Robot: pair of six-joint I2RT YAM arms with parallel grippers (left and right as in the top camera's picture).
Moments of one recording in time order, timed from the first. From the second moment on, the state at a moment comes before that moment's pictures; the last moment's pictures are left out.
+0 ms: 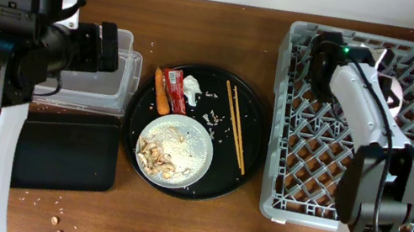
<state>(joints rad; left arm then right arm) -0.09 1.52 2.08 -1.43 -0.06 -0.15 0.11 2.10 1.75 -1.26 1.17 0.42</state>
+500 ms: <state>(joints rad) -0.09 1.52 2.08 -1.43 -0.06 -0.15 0.54 1.94 1.75 -1.32 0.59 0.47</state>
